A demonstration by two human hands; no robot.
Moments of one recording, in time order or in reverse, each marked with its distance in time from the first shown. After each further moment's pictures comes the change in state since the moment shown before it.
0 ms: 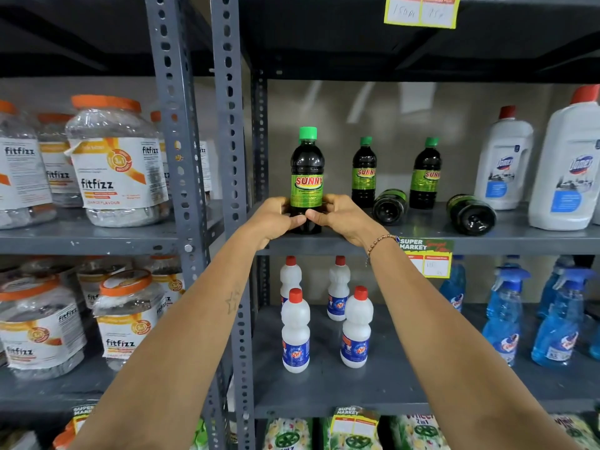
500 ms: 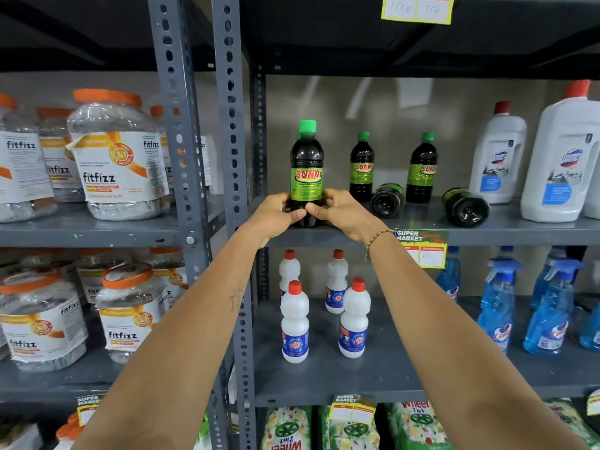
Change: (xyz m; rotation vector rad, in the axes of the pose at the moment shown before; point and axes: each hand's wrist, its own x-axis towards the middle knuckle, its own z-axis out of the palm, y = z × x) left_hand -0.010 -0.004 0.004 0.014 0.012 0.047; right_hand -0.015 -0.003 0.003 -0.040 0.002 -0.043
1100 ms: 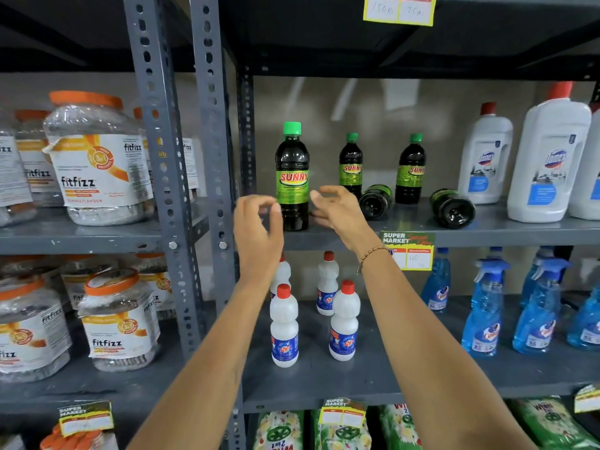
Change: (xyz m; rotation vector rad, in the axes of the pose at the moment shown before) left_hand -0.045 -0.008 0.040 0.090 0.704 0.522; right_hand -0.010 0.003 -0.010 0.265 0.266 0.075
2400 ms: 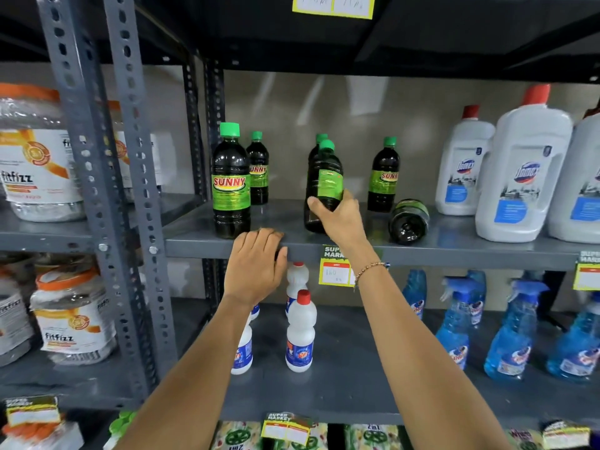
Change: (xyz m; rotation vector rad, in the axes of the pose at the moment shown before) left_hand -0.043 -0.008 0.097 0.856 -0.280 0.391; right_hand 0.032 0.010 -0.106 -0.386 0.195 -0.145
